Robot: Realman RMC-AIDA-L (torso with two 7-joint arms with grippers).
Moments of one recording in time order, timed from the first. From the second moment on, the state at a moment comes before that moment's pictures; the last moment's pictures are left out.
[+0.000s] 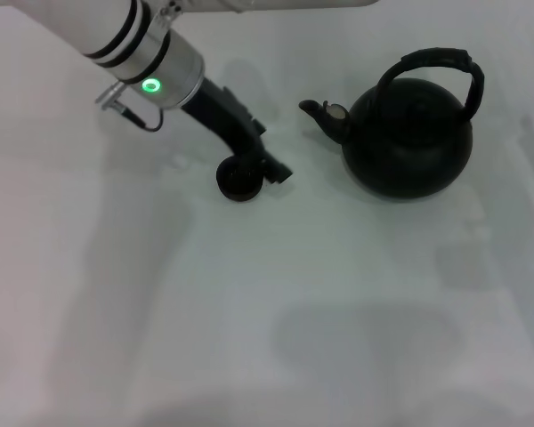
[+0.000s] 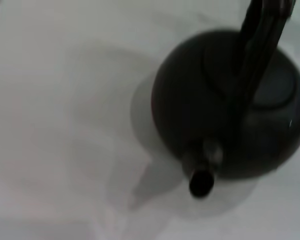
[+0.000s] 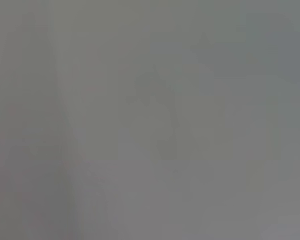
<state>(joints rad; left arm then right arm) -1.31 -2.07 2.85 -0.22 0.46 1.15 -1.68 0.22 2.02 -2.26 -0.24 0.73 -1.27 0.29</state>
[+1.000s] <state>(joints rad) -1.13 -2.07 2.85 -0.36 -0.17 1.31 -1.22 0.22 2.02 -2.25 -0.24 0.73 -1.27 0.30</state>
